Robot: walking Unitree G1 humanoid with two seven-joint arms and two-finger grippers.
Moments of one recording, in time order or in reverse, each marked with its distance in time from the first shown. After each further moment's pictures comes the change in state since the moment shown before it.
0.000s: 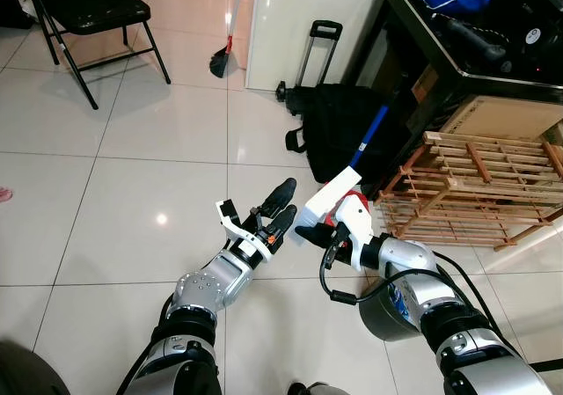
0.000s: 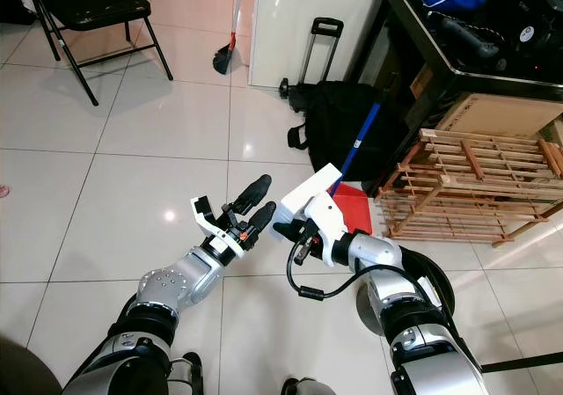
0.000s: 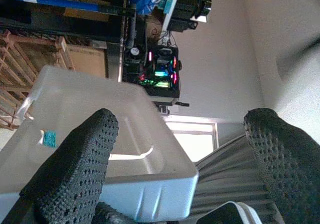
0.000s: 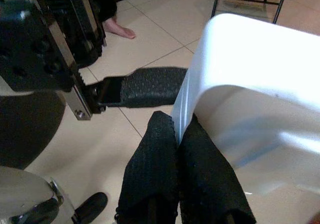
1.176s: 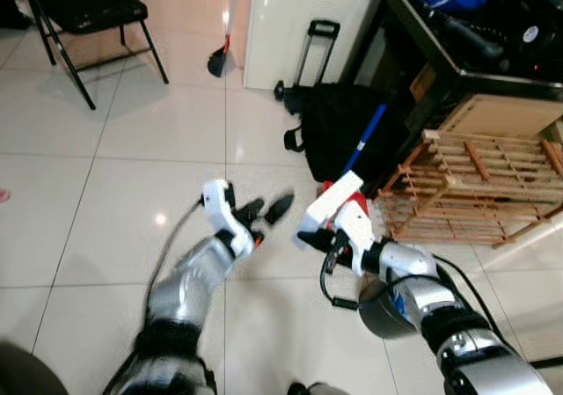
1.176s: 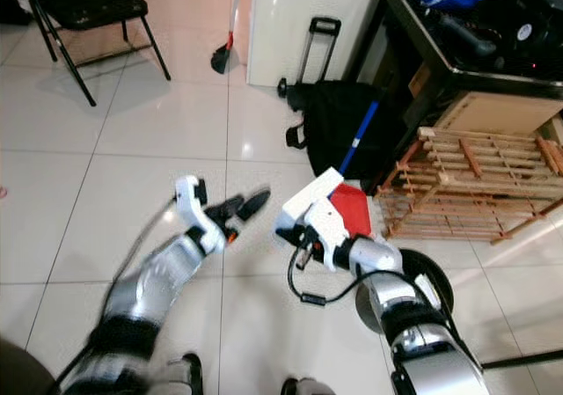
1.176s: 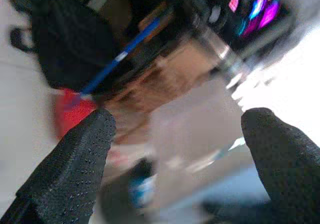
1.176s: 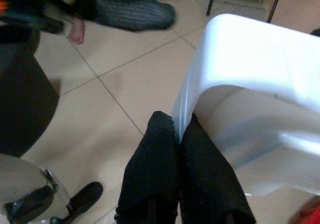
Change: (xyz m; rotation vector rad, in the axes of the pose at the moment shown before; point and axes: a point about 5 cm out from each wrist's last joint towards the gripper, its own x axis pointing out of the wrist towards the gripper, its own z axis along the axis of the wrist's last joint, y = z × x) left arm -0.017 -0.020 0.024 1.010 0.160 0.270; right arm -0.003 0.001 -0.009 -0.018 0.037 -0.009
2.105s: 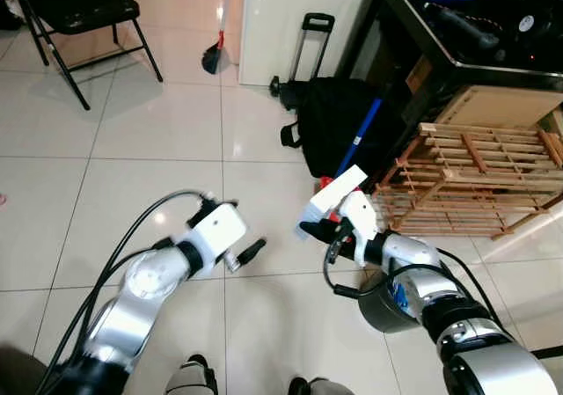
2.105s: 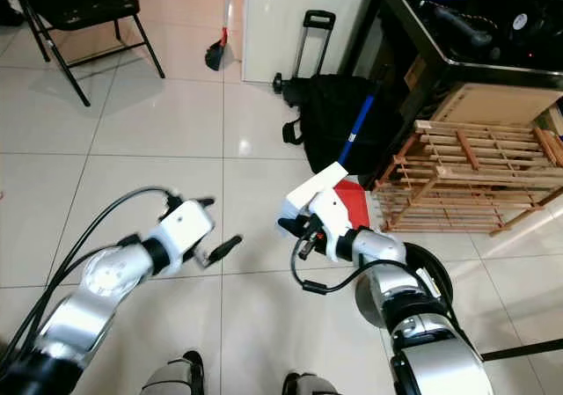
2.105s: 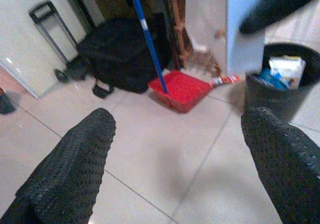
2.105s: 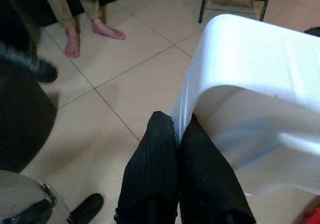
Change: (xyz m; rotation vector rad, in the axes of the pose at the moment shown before) left arm -0.057 0.012 0.016 0.974 0.212 -0.031; right arm -0.003 -0.012 0.010 0.037 -0.043 0.009
